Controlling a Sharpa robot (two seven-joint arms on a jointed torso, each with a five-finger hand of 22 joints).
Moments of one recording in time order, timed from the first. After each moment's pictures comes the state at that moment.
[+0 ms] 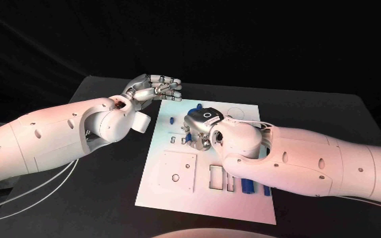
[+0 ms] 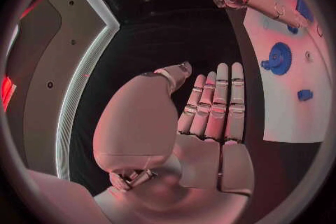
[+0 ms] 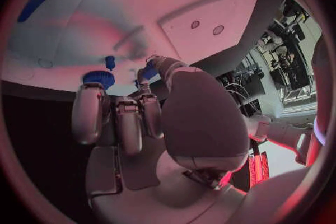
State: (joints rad) left arm 1.20 -0.91 -0.03 1.52 -0.09 -0.17 0.35; left_hand 1.40 -0.17 0.55 0.13 0.06 0.86 0.22 0.23 0.15 1.02 0.19 0.07 0.06 1.03 0.13 0.28 0.27 0.17 0.89 0.23 0.38 0.15; right arm 1.22 -0.49 -0.16 1.63 -1.76 -0.13 -0.55; right_hand 1.36 -0.20 0.43 0.26 0.27 1.03 0.10 0.22 0.46 1.46 0.03 1.41 1.31 1.46 -0.03 1.56 1.31 0.08 1.40 0.07 1.29 1.31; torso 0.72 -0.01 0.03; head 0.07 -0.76
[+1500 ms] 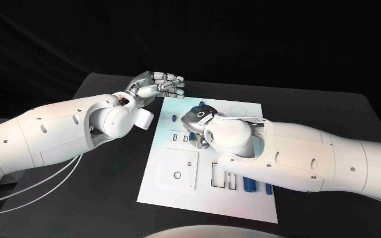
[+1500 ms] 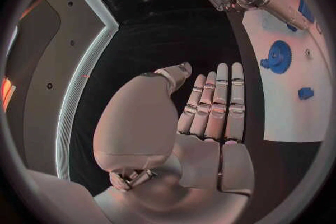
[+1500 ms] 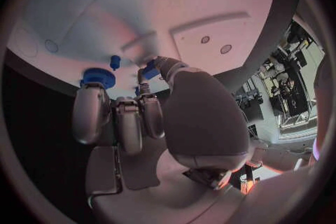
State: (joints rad) left arm 1.20 -0.90 -0.03 1.51 -0.09 -0.17 0.35; left_hand 1.39 -0.17 0.55 0.13 0.06 0.86 0.22 0.23 0.15 1.02 0.19 0.07 0.06 1.03 0.13 0.27 0.27 0.17 0.89 0.23 0.38 0.15; right arm 1.24 -0.43 -0.17 1.60 -1.89 0.04 -0.57; right_hand 1.33 -0.20 0.43 0.26 0.27 1.04 0.10 0.23 0.46 1.46 0.03 1.41 1.31 1.47 -0.03 1.56 1.31 0.08 1.40 0.07 1.29 1.31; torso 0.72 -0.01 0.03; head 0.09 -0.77
